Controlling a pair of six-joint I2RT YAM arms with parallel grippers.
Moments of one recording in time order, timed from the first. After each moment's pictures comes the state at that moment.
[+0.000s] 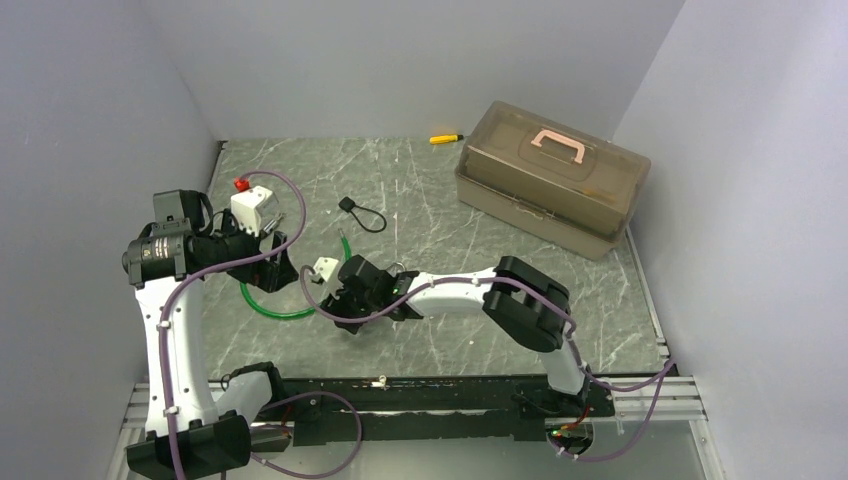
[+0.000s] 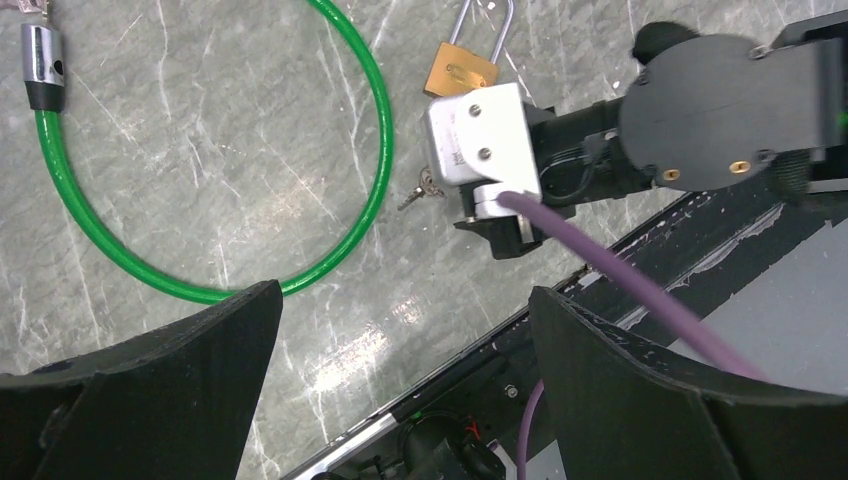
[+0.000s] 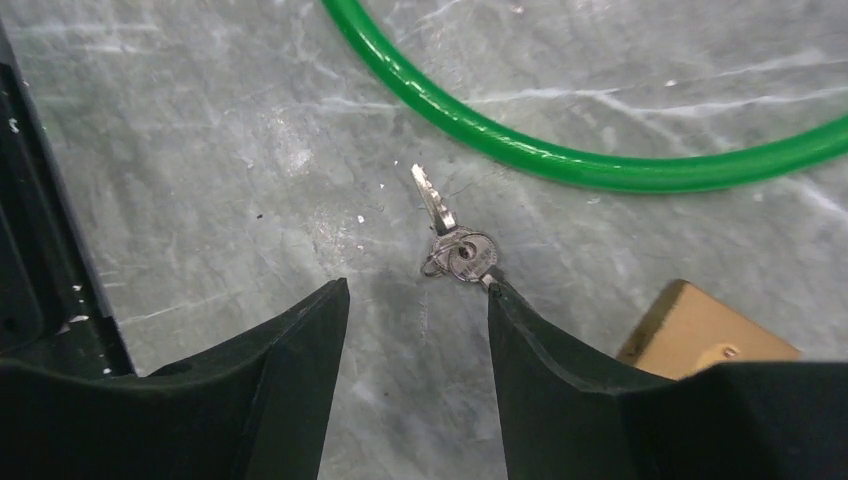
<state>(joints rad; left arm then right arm) 0.24 1.00 1.29 -1.32 0.66 0.52 1.16 2.00 1.29 0.01 -0.11 0.04</state>
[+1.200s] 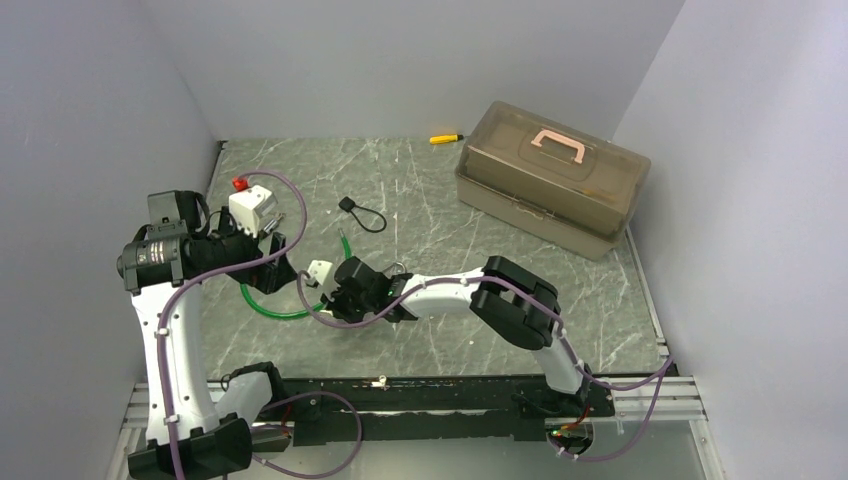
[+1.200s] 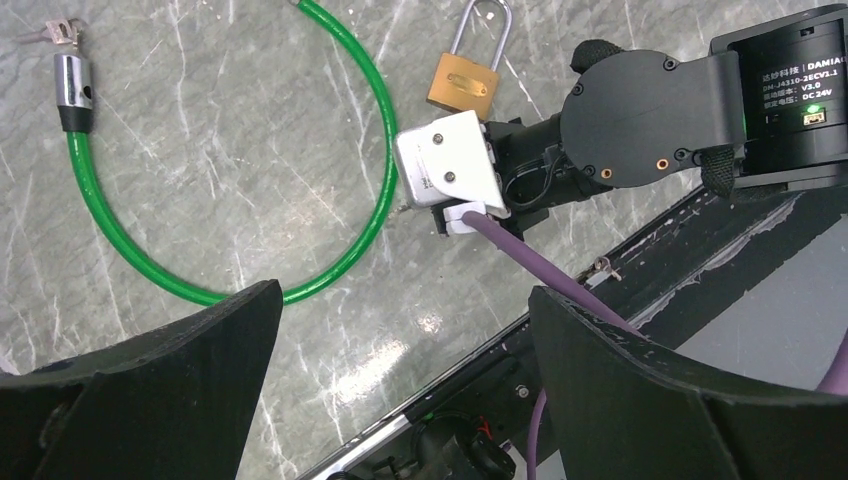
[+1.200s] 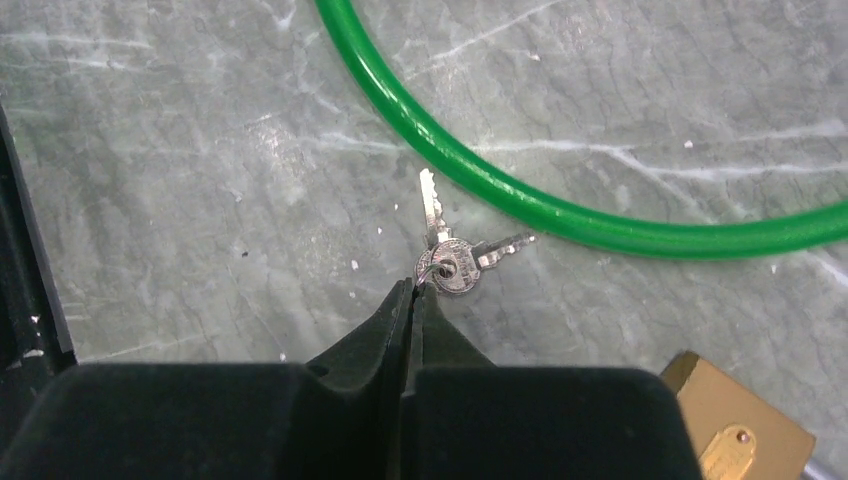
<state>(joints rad) 0.25 0.98 1.32 -1.34 0.66 0.56 1.16 2.10 1.34 0.08 -0.15 -0.02</state>
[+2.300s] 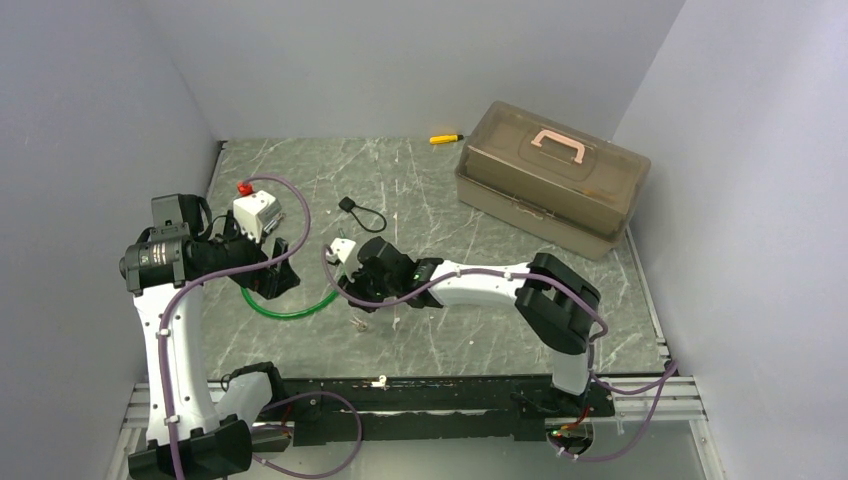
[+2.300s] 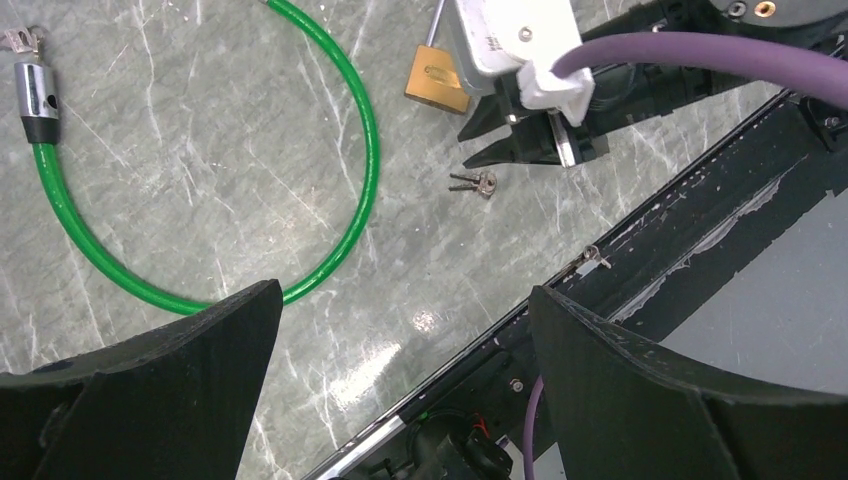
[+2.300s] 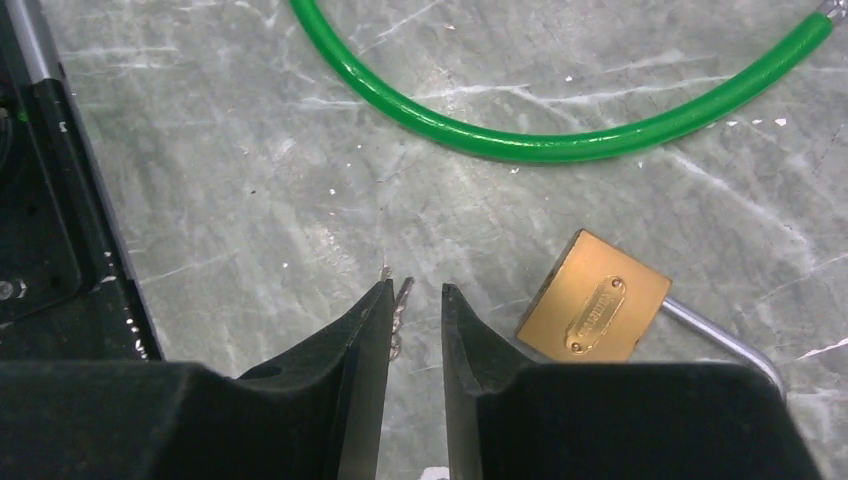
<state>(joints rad) 0.25 0.97 1.30 -1.36 0.70 0.60 1.09 1.87 1.21 -0.01 -0.17 0.02</state>
